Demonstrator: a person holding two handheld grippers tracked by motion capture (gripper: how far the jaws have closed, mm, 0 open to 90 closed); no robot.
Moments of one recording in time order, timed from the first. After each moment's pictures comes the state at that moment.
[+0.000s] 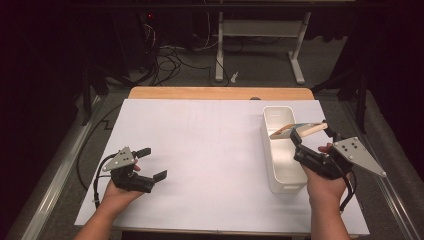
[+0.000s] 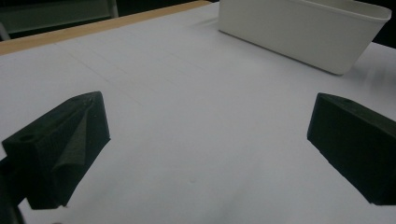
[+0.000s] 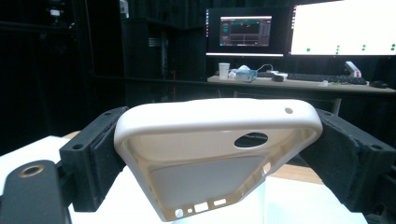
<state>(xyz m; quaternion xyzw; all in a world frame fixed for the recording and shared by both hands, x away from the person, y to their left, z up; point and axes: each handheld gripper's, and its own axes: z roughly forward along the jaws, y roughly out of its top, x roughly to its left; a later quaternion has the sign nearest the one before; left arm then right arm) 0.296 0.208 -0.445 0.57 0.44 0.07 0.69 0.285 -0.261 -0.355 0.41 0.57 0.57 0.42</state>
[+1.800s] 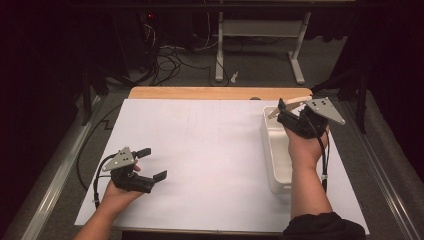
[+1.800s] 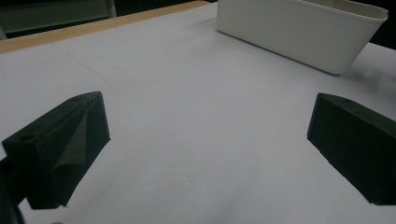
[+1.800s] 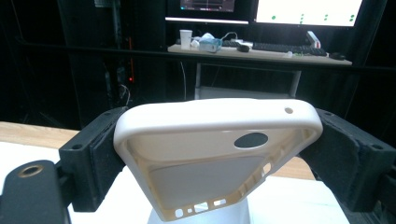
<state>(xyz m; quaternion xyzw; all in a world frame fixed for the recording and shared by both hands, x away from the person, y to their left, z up) 0.296 0.209 -0.446 0.57 0.43 0.07 0.69 0.384 -0.234 -0.350 0.49 0.58 0.48 0.44</state>
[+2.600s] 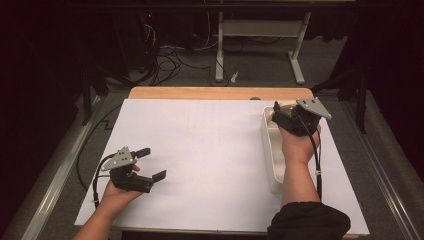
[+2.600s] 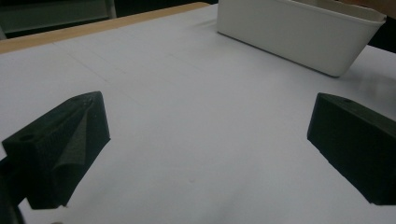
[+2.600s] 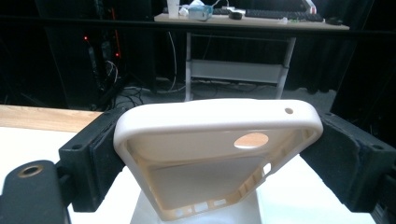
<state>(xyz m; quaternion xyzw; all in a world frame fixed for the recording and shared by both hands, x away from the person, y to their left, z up) 0.296 0.211 -0.445 0.57 0.44 0.06 0.70 0.409 -0.227 -0.373 0.53 0.59 0.44 0.42</state>
